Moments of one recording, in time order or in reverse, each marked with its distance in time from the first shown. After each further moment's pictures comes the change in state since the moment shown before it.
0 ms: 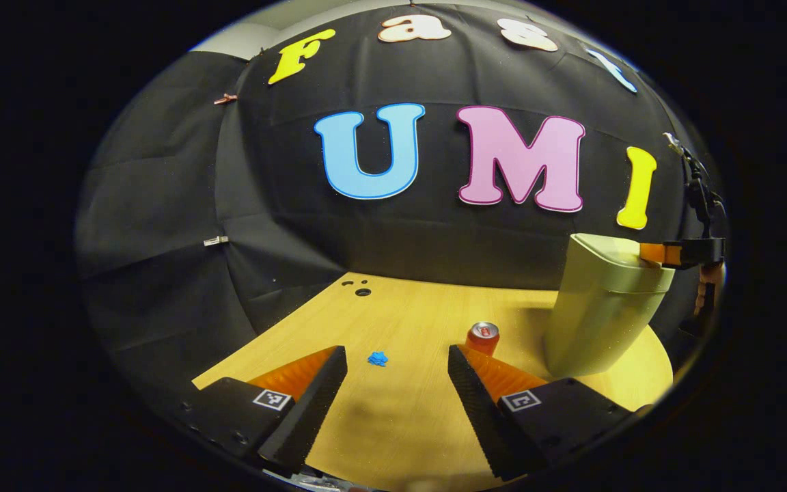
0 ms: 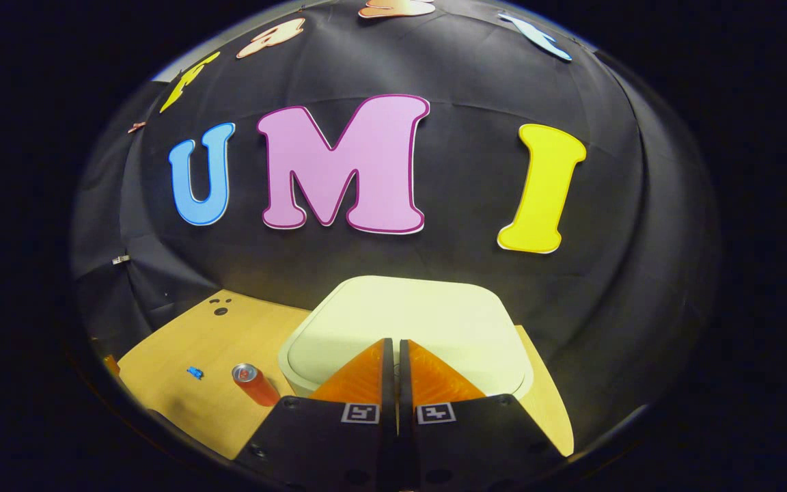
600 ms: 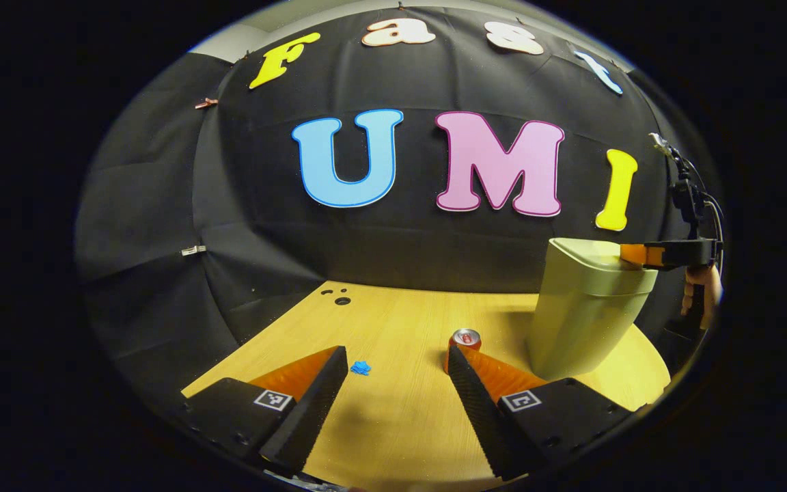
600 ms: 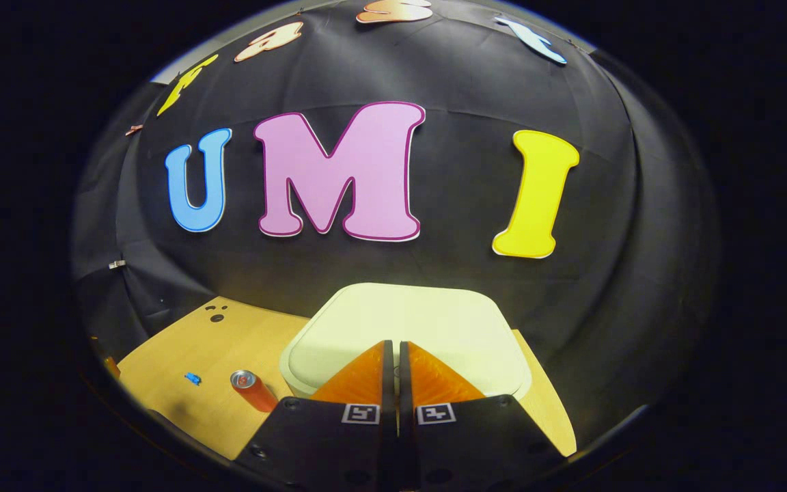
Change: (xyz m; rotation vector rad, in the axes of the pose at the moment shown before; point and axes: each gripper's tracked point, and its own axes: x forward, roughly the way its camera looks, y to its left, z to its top) left arm 0.009 -0.005 0.014 0.016 -0.032 -0.101; right arm -0.002 0.001 0.009 -0.015 -0.033 -0.040
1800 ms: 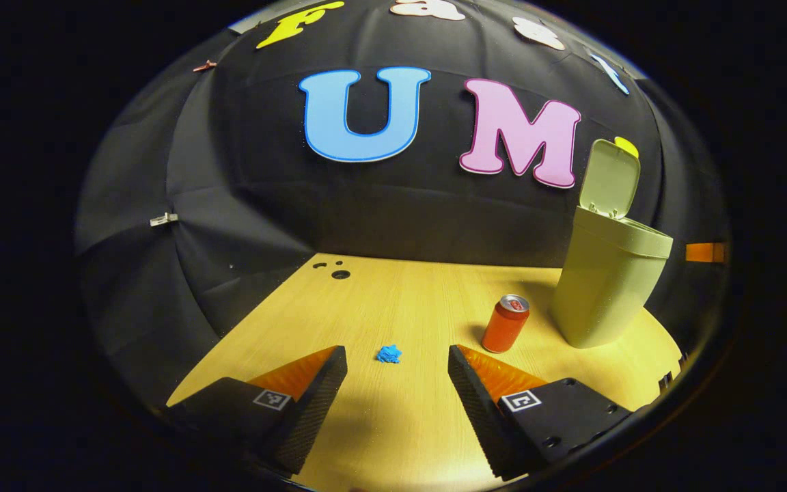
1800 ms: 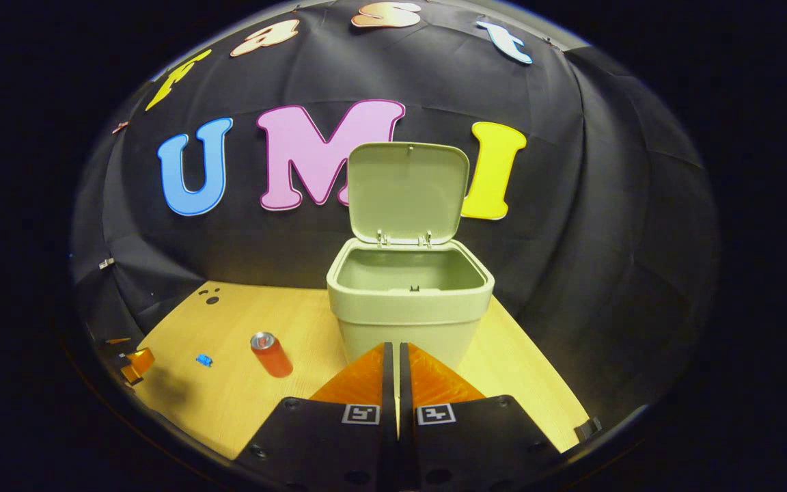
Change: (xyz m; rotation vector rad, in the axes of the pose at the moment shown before) left arm 0.079 0.091 -0.078 -0.011 0.110 -0.128; right arm -0.125 0.035 -0.062 0.055 0.106 -0.167
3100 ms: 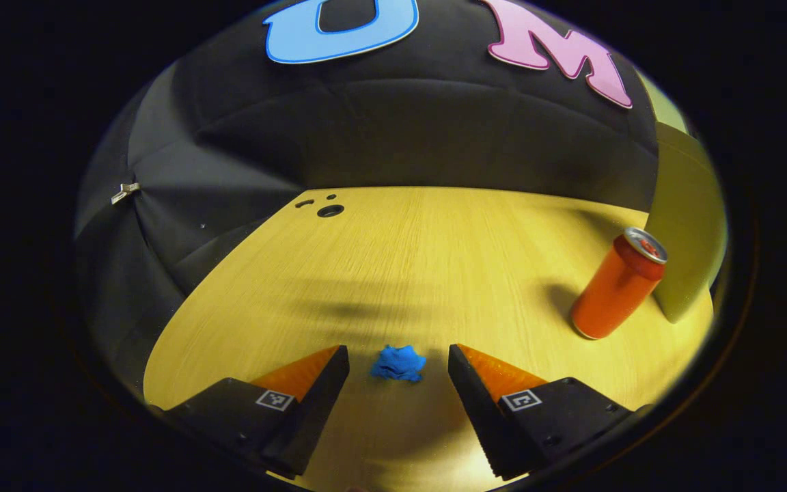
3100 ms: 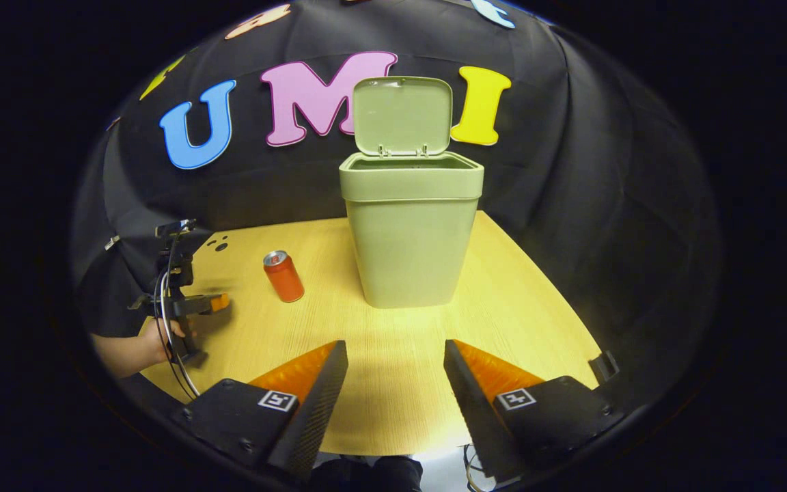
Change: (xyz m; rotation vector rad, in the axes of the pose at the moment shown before) left arm 0.187 0.018 -0.090 0.049 0.268 0.099; right arm -0.066 0.011 -0.112 0.058 0.258 -0.001
